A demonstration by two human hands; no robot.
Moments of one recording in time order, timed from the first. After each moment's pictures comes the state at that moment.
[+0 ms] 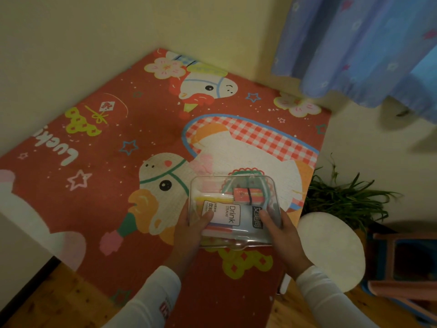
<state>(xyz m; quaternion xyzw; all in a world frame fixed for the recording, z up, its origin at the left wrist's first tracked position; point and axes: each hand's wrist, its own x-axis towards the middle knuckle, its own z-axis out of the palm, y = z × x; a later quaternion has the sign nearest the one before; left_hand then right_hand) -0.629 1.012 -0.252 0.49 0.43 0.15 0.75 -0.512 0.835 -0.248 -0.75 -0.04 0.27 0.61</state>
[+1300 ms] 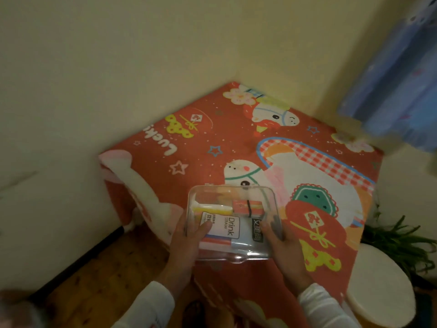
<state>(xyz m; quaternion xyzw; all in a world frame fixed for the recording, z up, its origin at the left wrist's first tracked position) -0.873 1.109 -0.199 0.46 0.42 0.24 0.75 -0.716 0.955 -0.207 -0.77 -0.15 0.24 0.57</state>
